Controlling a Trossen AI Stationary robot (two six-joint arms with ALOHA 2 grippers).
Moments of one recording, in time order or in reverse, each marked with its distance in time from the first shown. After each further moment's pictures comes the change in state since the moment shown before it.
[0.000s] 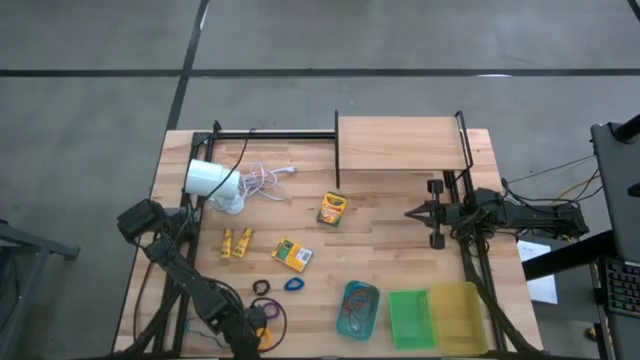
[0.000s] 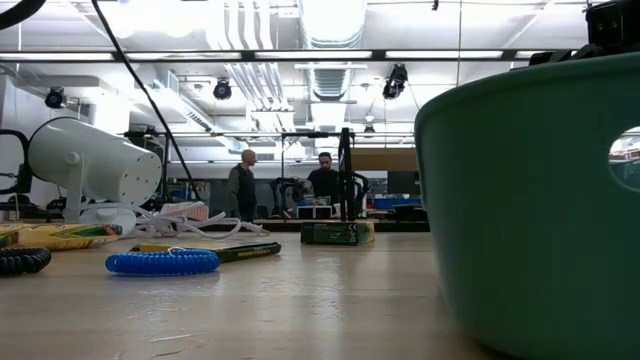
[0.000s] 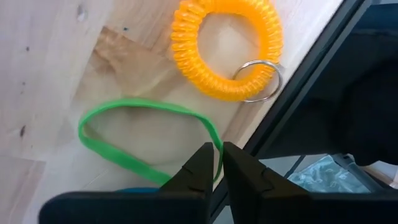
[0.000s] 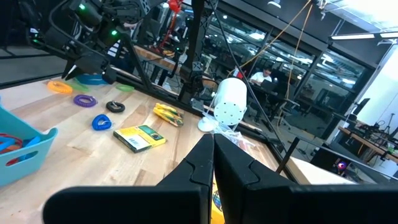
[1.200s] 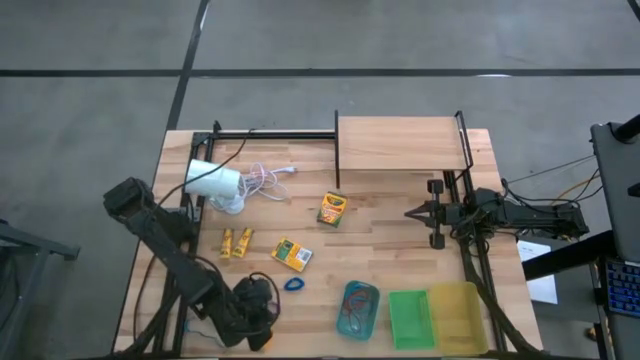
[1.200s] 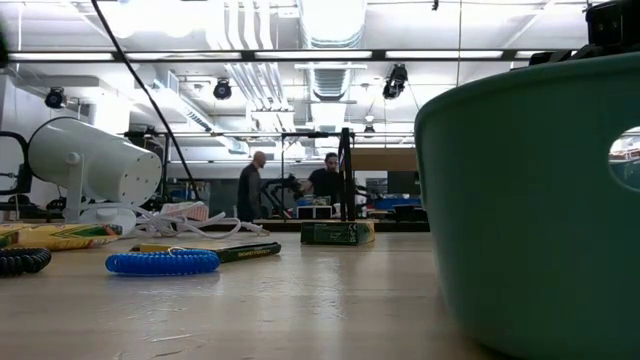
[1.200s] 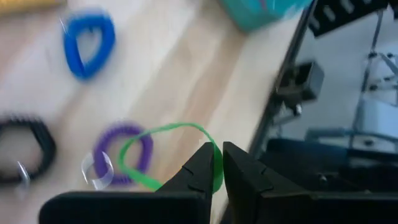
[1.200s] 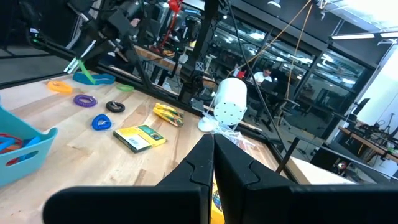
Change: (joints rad) left arm 0.040 -0.227 0.020 -0.055 -0.600 0.103; right arm 0.000 0.000 0.000 0.000 0.000 0.000
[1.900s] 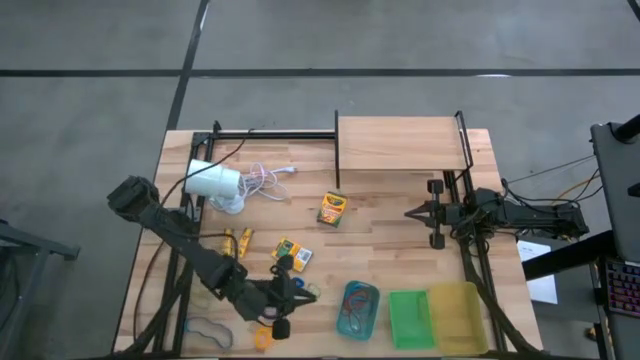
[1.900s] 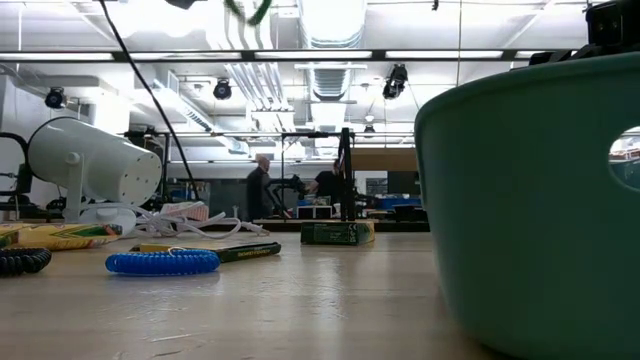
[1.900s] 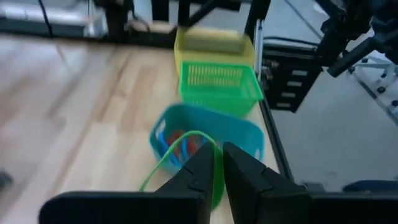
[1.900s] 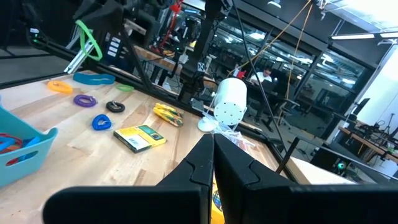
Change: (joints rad) left arm 0.165 0.015 -0.001 0.507 -0.188 0.957; right arm 0.000 0.000 0.000 0.000 0.000 0.000
